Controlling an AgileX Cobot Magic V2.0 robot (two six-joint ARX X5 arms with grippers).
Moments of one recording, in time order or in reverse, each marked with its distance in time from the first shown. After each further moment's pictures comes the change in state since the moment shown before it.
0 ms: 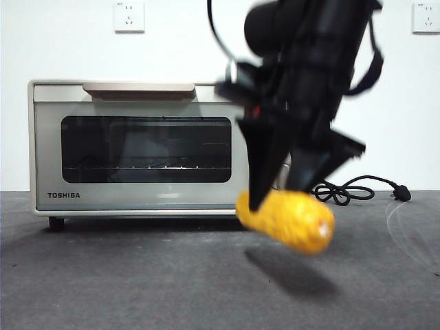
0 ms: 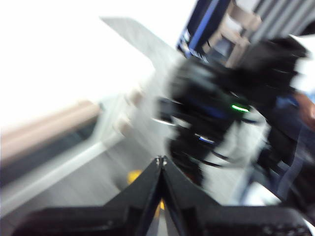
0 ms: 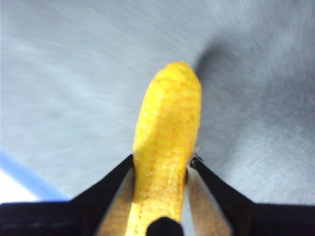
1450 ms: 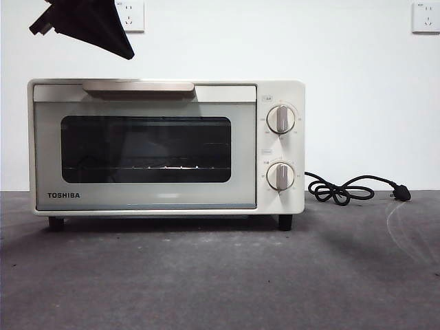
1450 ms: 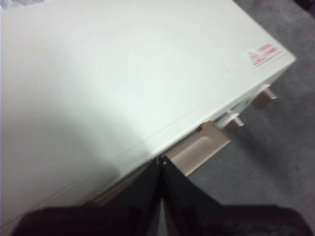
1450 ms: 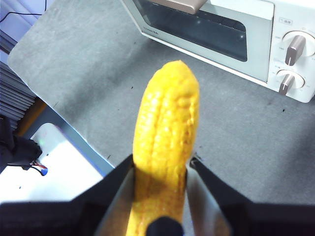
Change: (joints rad) left arm -0.063 0.510 0.383 -0.162 -0.377 0.145; right arm 0.031 -0.673 0.000 -0.079 0.019 0.053
